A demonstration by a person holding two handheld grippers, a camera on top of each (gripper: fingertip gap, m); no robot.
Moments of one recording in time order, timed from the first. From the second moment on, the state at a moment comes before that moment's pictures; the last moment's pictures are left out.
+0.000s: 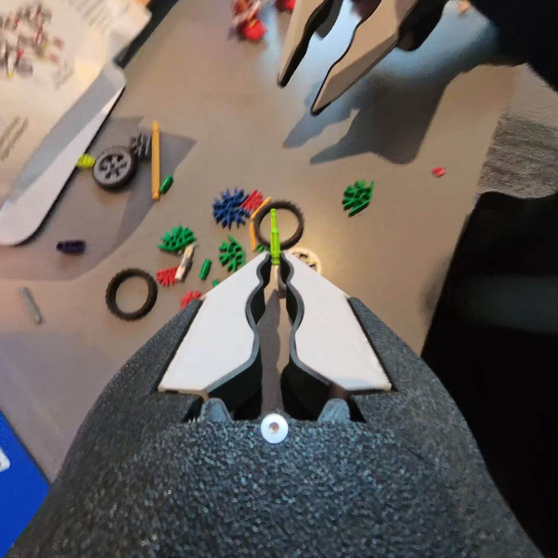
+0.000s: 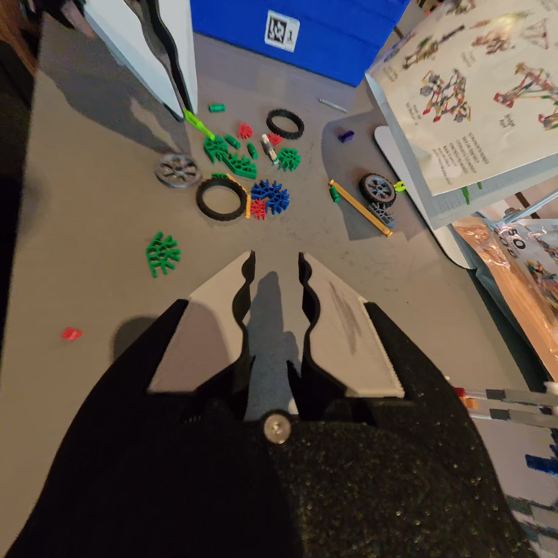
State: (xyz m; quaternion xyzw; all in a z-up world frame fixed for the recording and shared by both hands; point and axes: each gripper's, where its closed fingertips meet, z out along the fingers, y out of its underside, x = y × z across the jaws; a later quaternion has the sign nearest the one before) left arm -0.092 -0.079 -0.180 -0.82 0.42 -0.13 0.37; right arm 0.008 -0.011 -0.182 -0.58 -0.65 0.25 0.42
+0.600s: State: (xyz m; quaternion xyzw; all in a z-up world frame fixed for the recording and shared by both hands) left arm 0.012 -0.083 -0.197 -0.75 0.55 -0.14 0.36; right arm 0.013 -0.076 -0.194 -0.52 -0.72 0.25 0.38
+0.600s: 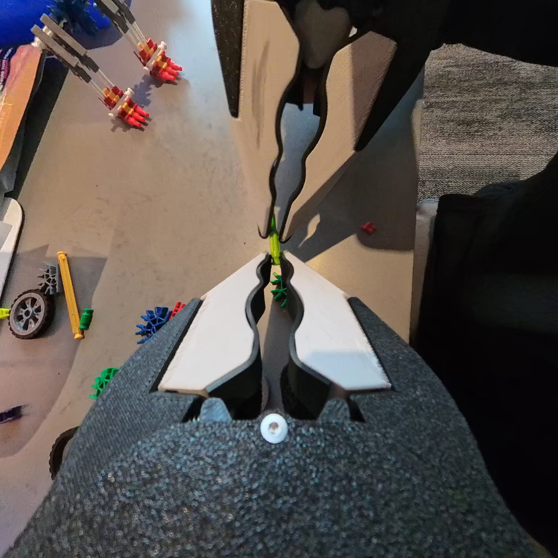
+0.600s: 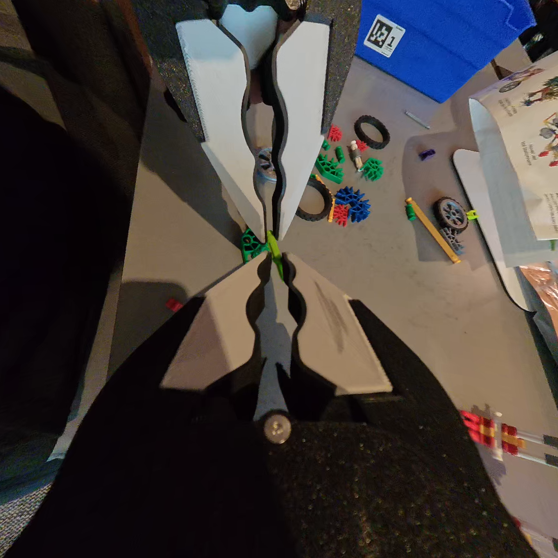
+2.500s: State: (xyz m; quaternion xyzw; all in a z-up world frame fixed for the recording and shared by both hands) left arm 0.006 -0.093 -0.222 -0.77 0.52 -0.14 0.35; right arm 0.005 -0.090 -0.217 -0.53 -0.75 0.28 0.29
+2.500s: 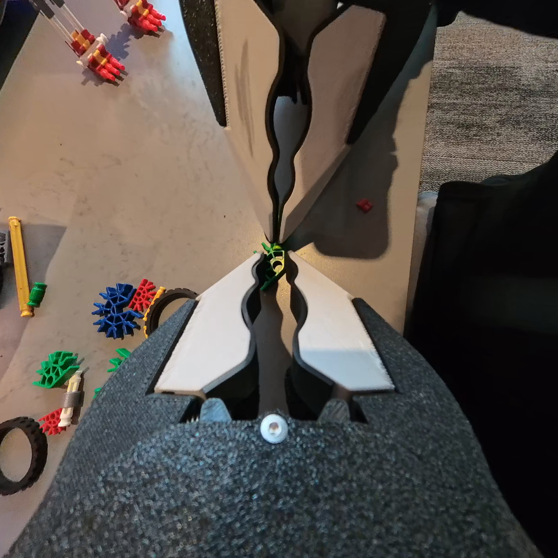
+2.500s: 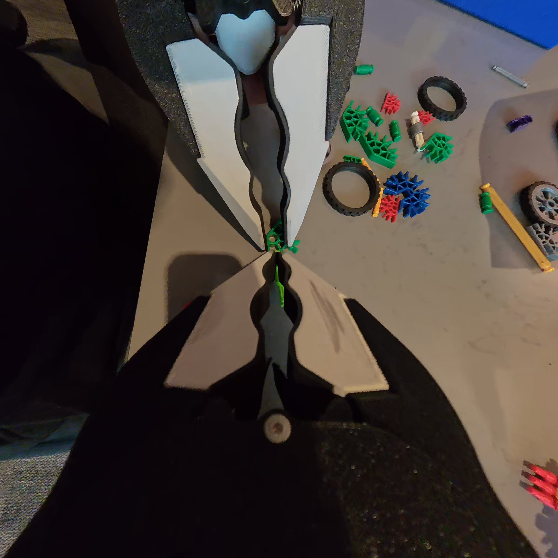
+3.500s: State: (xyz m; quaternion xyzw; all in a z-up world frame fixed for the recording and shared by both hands) left arm 0.006 -0.096 -0.223 -0.77 0.51 -0.14 0.36; right arm 0.004 -0.092 -0.222 -0.53 -0.81 0.22 0.16
